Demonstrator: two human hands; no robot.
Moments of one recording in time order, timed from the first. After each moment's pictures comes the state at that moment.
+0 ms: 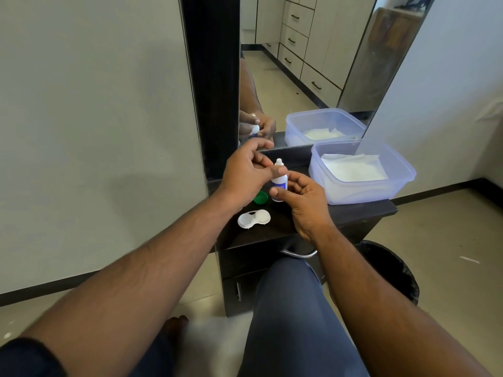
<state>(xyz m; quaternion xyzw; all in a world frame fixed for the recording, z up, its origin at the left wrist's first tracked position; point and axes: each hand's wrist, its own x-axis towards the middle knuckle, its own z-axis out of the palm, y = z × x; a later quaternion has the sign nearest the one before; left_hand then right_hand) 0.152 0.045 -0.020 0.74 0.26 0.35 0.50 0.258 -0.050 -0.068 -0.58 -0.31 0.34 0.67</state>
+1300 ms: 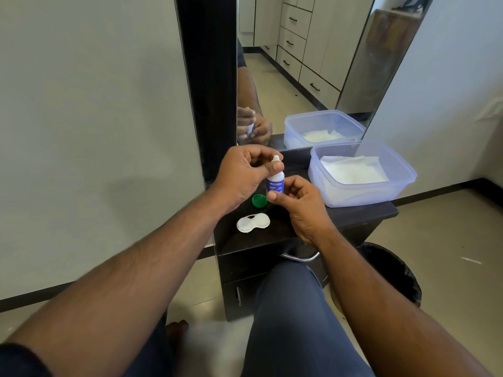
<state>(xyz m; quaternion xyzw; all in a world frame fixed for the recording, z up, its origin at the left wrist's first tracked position) 0.148 0.052 -0.012 0.73 0.19 0.36 0.55 0.260 -0.049 -0.072 -0.56 -0.36 0.34 0.66</state>
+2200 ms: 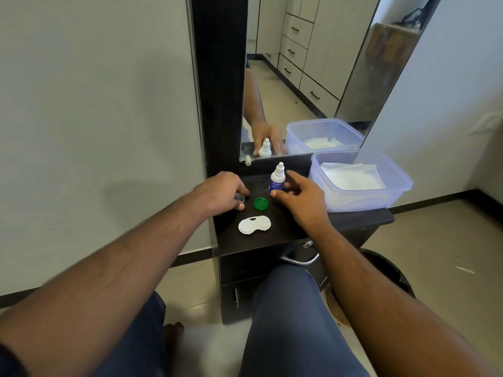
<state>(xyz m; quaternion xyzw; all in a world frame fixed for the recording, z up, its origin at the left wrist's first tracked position) 0.120 0.087 -0.027 0.93 0.32 -0.01 0.16 0.273 -0.035 -0.067 -0.78 -0.39 0.14 0.47</state>
